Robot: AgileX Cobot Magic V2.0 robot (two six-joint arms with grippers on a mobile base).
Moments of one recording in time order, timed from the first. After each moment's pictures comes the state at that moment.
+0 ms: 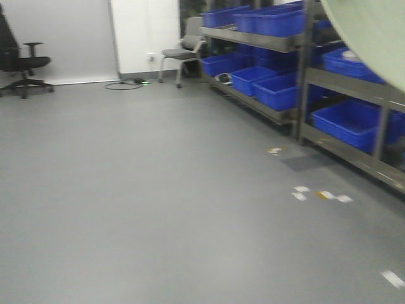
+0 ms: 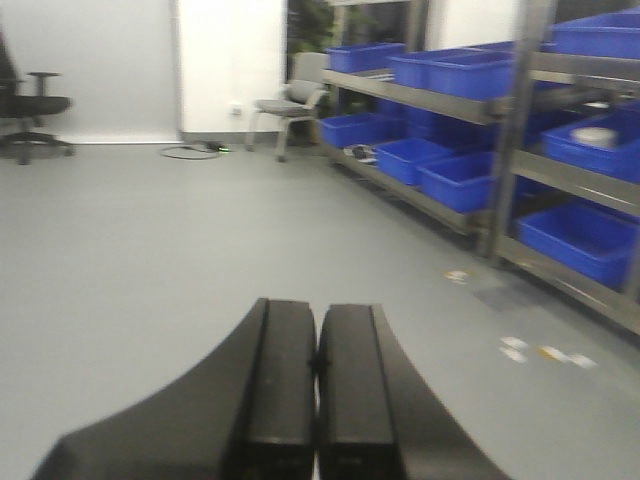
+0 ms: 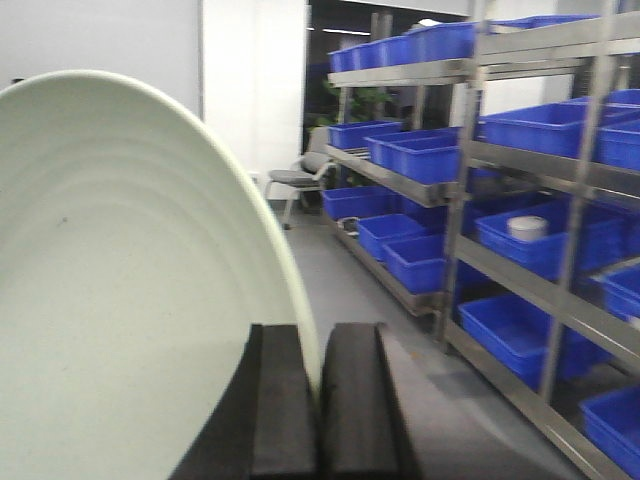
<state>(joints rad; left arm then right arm) -0.10 0.00 0.01 0.04 0.06 -0.11 0.12 0.04 -0.41 -0.06 0.28 0.04</state>
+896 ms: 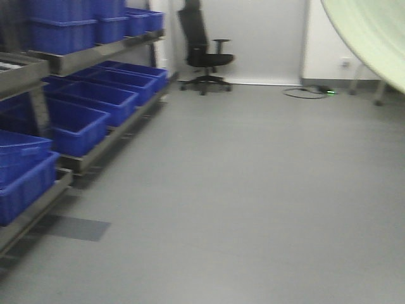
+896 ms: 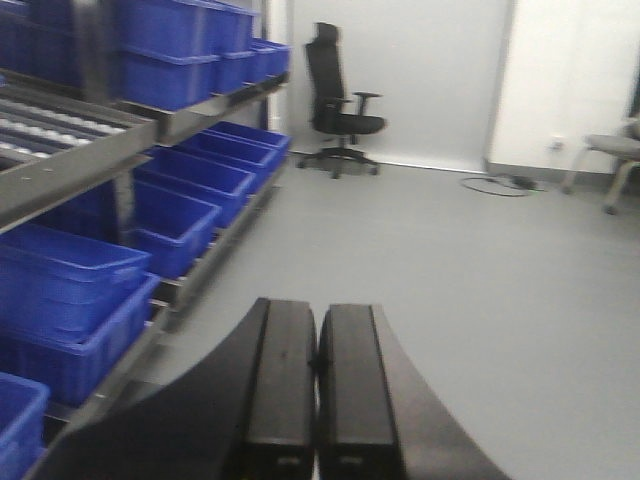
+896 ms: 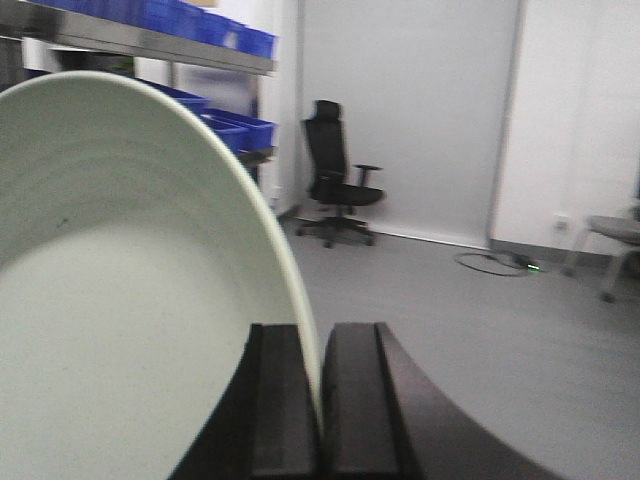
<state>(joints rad) -0.10 0.00 0.01 0.04 0.06 -0.11 0.12 0.04 -0.41 -0.06 0.28 0.04</state>
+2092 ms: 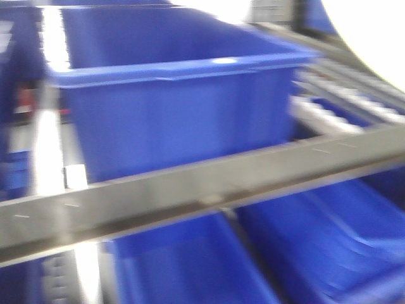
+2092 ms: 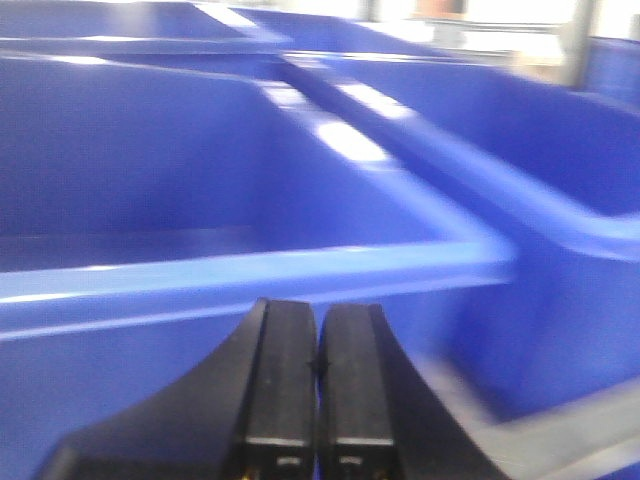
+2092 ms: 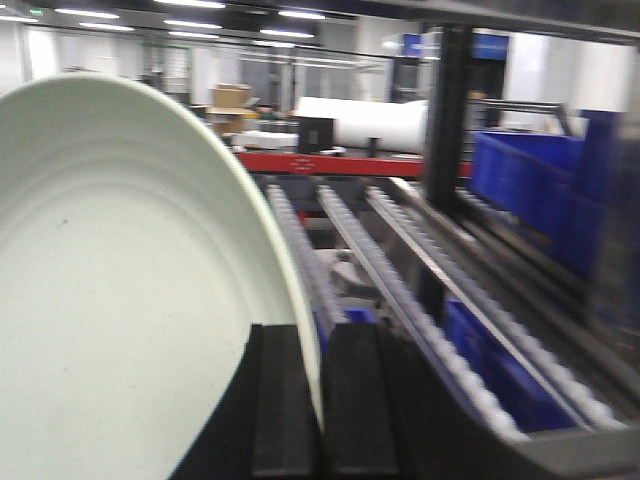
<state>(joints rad) -0.10 0.00 0.01 0.04 0.06 -0.11 0.12 0.04 -0.41 -0.06 0.28 0.04</state>
